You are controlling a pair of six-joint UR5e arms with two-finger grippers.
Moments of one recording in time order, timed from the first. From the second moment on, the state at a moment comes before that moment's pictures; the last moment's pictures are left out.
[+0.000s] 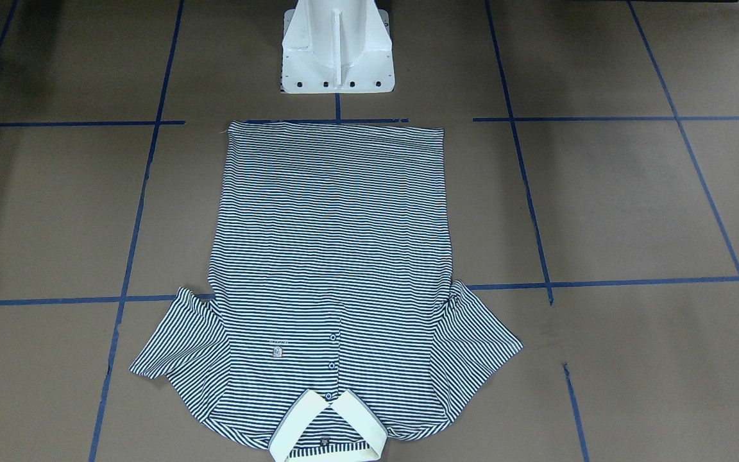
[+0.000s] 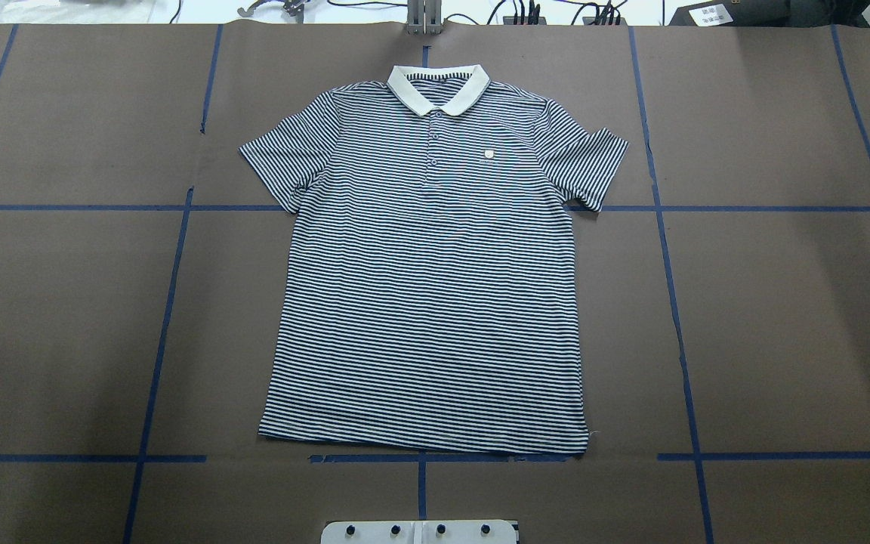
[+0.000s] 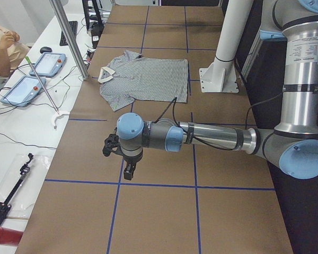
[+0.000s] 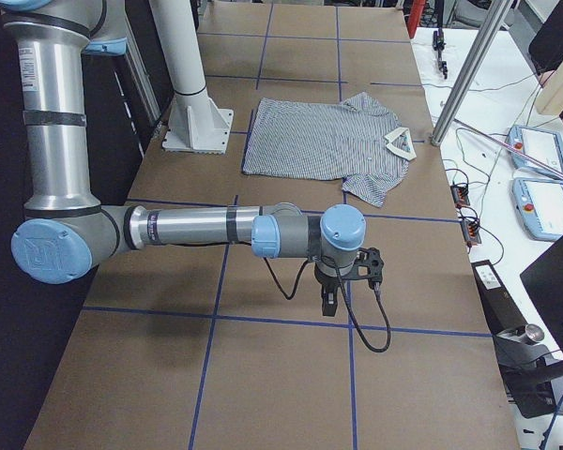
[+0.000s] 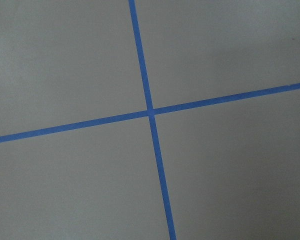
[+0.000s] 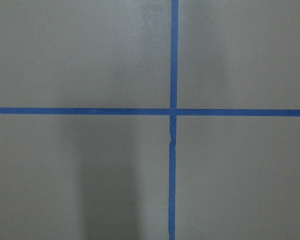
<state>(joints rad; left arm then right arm) -1.58 -1.55 -1.70 -1.60 -2.38 0.10 1.56 -1.56 1.64 -1.61 2.38 0.04</state>
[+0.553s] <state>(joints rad) -1.57 -1.55 -1.71 -1.61 -2.40 0.10 1.55 -1.57 1.68 -1.57 2.38 0.05</state>
